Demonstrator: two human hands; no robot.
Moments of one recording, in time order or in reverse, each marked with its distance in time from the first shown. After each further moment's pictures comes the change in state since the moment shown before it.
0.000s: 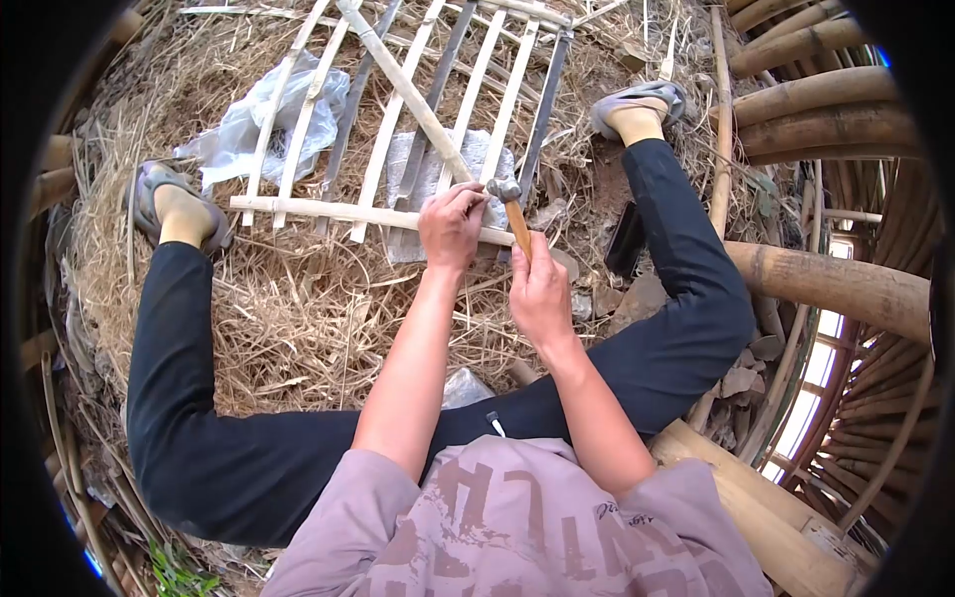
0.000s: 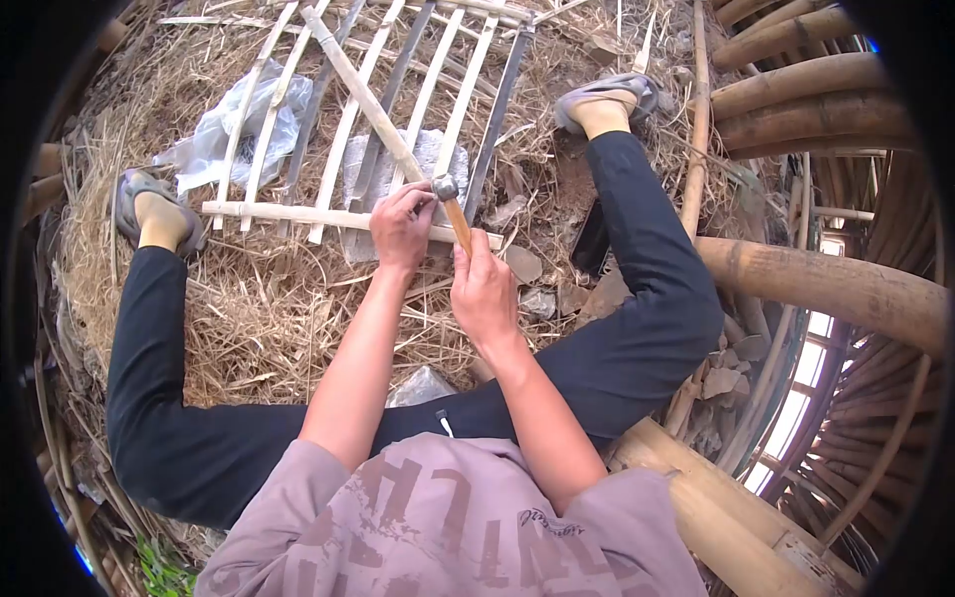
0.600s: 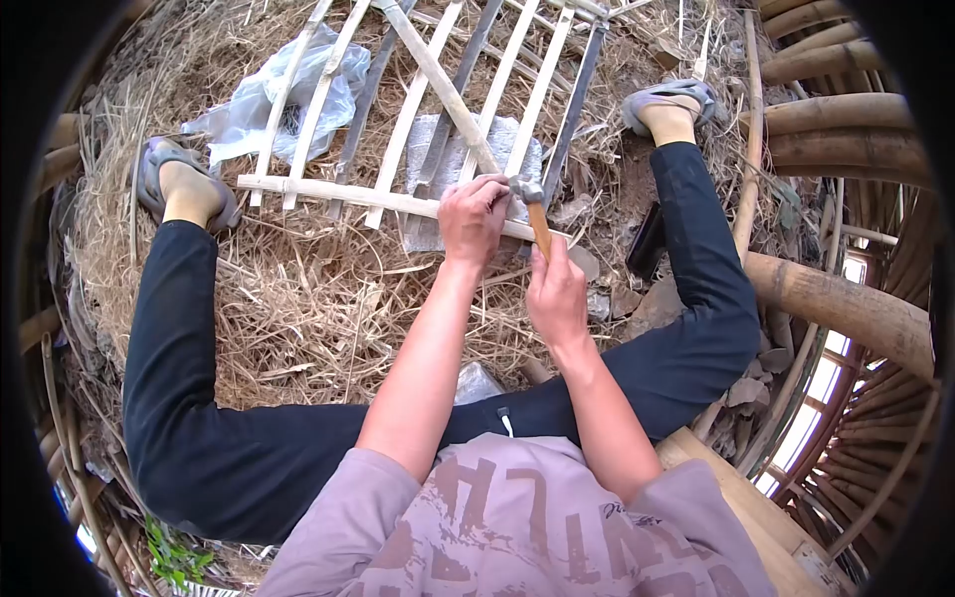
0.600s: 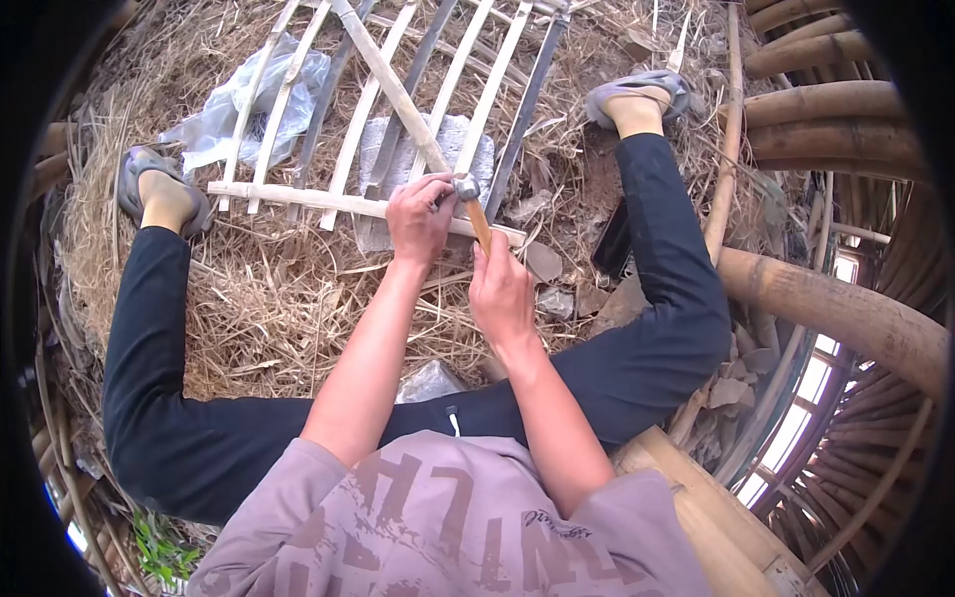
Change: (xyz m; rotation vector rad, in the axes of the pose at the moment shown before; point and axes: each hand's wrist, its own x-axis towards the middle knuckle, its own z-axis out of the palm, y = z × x) left_hand 0.000 0.001 -0.007 0.026 -0.075 -0.024; right_hand 0.000 0.022 0.017 -0.048 0.000 -0.119
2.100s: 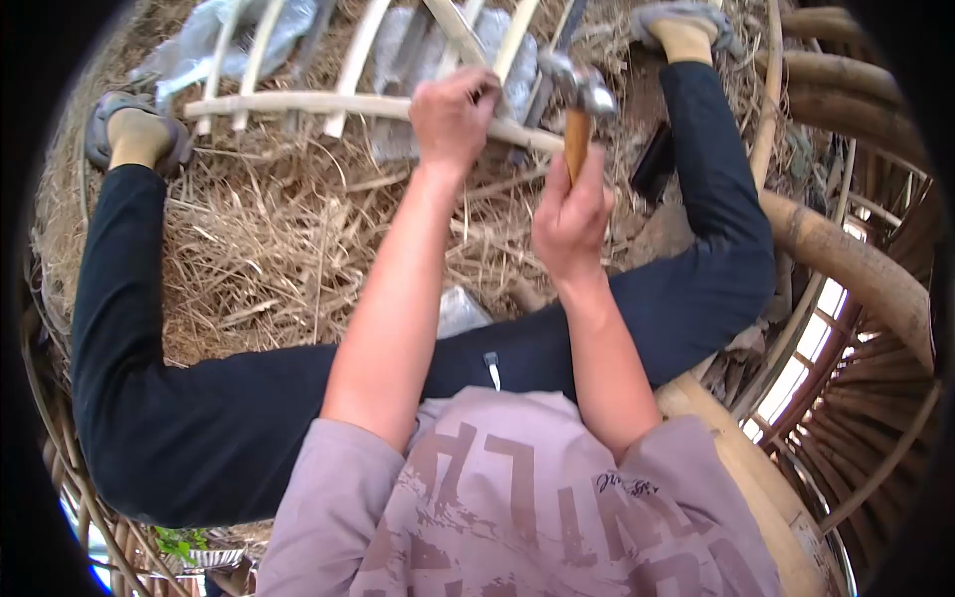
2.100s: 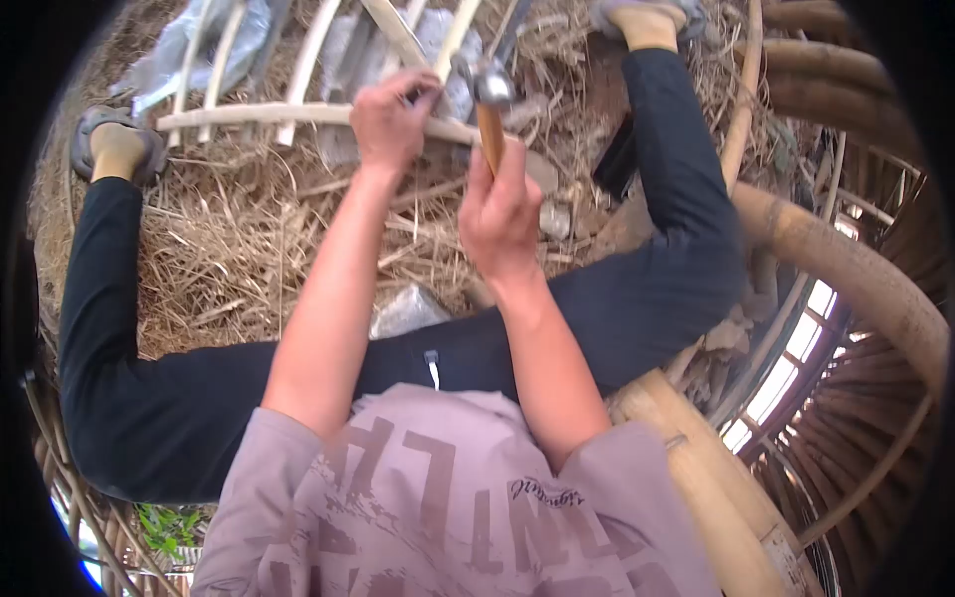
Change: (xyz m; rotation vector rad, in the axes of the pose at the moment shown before) left_hand -0.001 -0.006 0.010 -0.032 0.051 -0.066; right_hand -0.008 -0.012 -0.014 0.143 0.204 -0.104
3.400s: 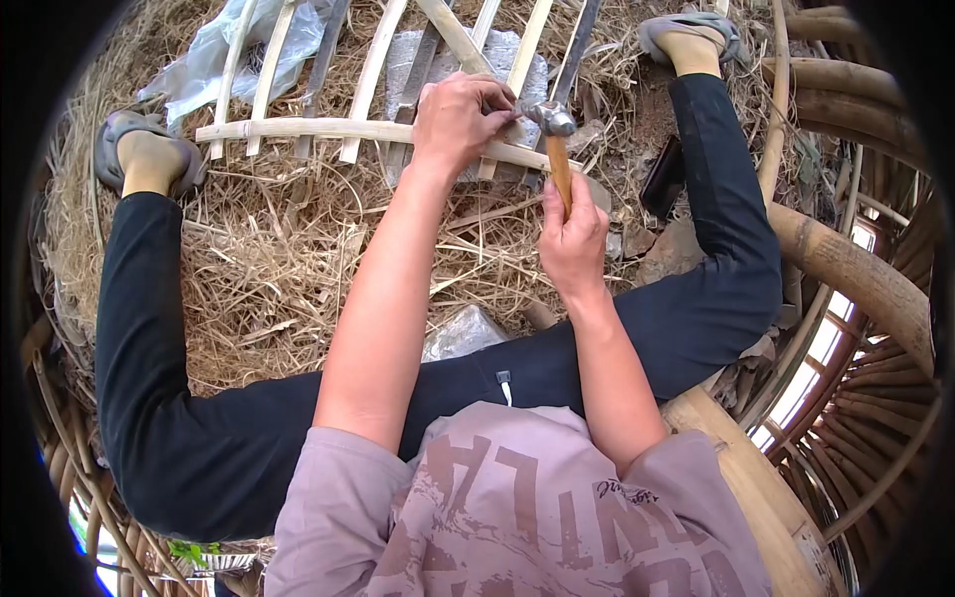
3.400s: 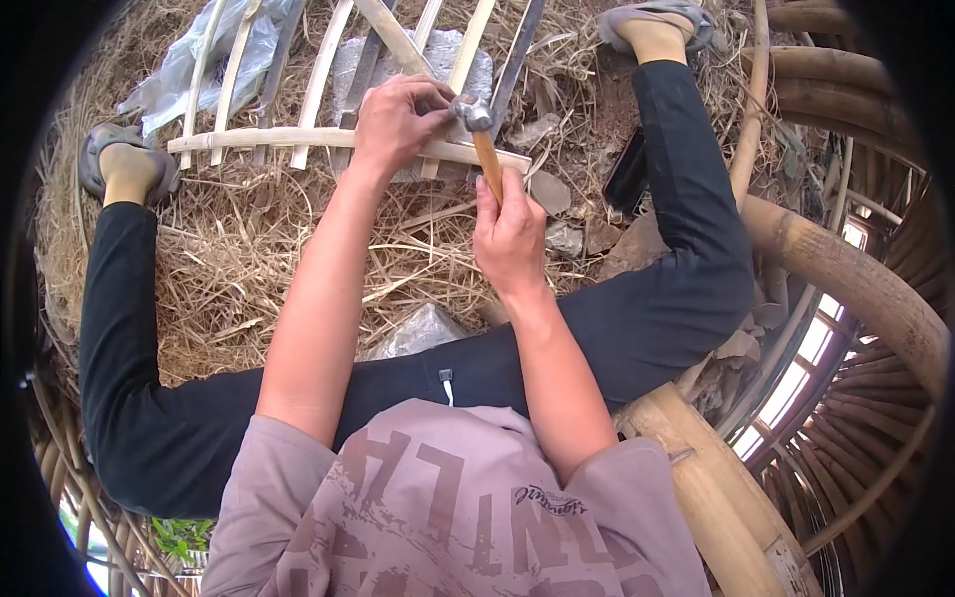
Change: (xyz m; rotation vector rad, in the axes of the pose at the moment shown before) left_hand 0.040 -0.009 -0.018 -0.021 -0.382 0.013; right_hand -0.004 0.020 0.010 0.028 -0.114 0.152
